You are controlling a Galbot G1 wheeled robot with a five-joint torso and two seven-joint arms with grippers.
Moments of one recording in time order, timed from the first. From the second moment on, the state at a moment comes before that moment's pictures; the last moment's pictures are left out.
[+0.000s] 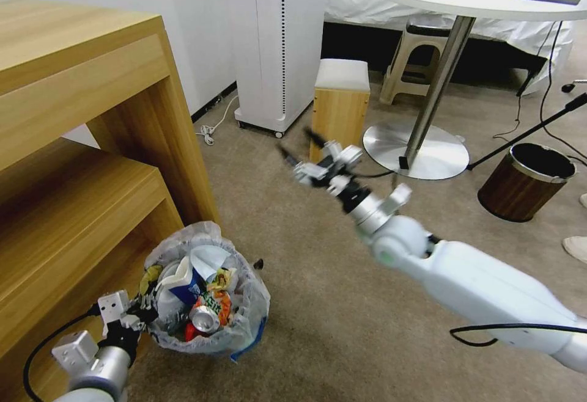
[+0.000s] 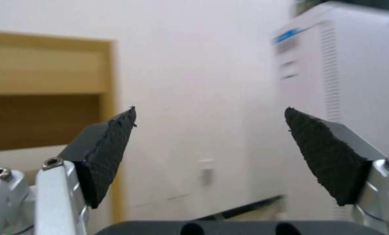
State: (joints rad) left arm 1.82 -1.22 -0.76 -2.21 -0.71 0.30 -0.20; right arm -0.50 0.75 -0.30 1.76 1.00 0.45 -0.03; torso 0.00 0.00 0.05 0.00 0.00
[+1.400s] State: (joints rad) left arm 1.84 -1.13 -0.74 -2.16 -0.78 0.32 -0.23; right arm -0.80 0.75 0.03 1.72 0.79 0.43 0.18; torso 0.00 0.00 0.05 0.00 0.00
